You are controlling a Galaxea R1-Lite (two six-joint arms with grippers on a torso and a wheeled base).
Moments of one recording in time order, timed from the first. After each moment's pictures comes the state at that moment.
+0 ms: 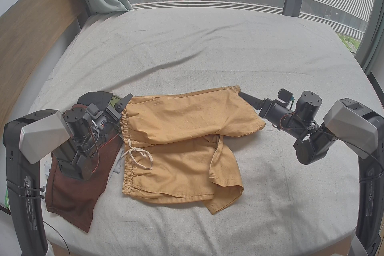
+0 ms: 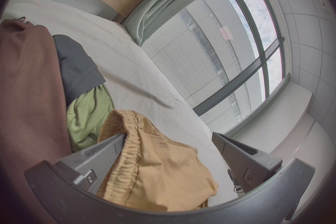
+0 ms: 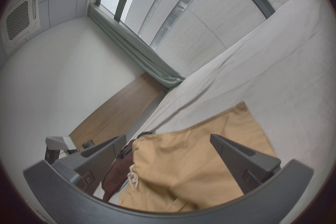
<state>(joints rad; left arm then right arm) -0.09 2.41 -0.97 -1.55 -0.29 -0.84 0.22 2.41 -1.17 -1.41 0.57 0.62</state>
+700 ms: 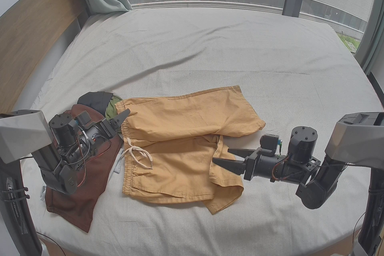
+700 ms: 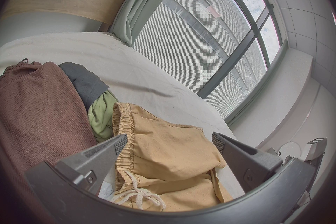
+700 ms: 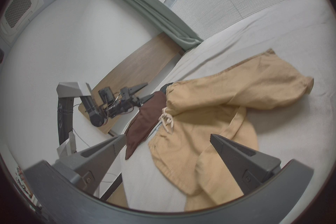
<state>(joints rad) -0.09 2.22 -0.65 -1.55 -0.31 -0.56 0.47 2.22 -0.60 -1.47 0.57 0.39</state>
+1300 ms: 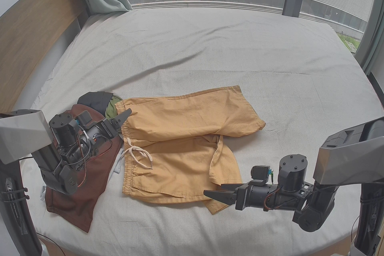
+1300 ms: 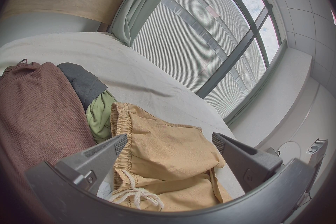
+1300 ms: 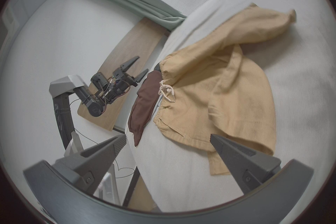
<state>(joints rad) -0.10 2.21 -0.64 -1.55 -0.31 -0.56 0.60 2.28 -0.43 -1.54 0.47 0.54</state>
